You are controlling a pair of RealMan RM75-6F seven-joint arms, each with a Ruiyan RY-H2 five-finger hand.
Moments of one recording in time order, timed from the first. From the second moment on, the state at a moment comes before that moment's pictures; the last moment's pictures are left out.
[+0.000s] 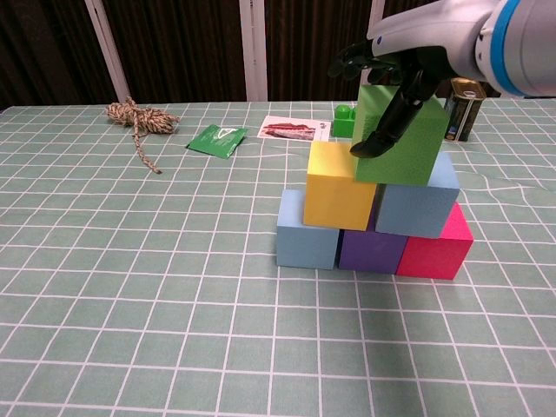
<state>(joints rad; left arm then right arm) -0.23 -0.95 -0.13 -2.24 1.47 1.45 0.32 1.10 -1.35 0.29 -2.27 -0.26 1.50 -0.76</state>
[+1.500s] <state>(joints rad) -0.22 -0.95 -0.12 -2.25 1.48 1.46 0.32 1.04 -1.16 0.29 -2.36 -0.27 1.38 -0.77</state>
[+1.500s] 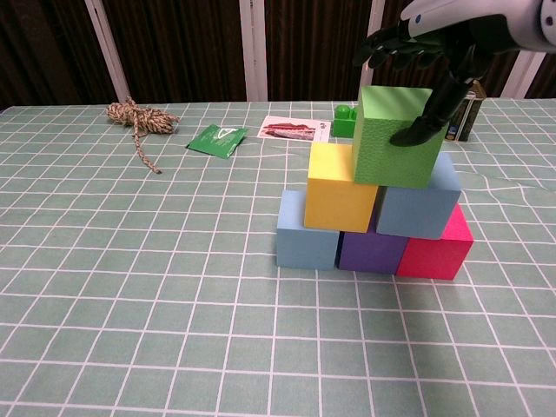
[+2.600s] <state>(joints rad) -0.22 -0.93 -0.12 -2.25 1.49 1.46 0.30 1.14 -0.98 0.27 -2.36 -0.06 1.15 -0.75</state>
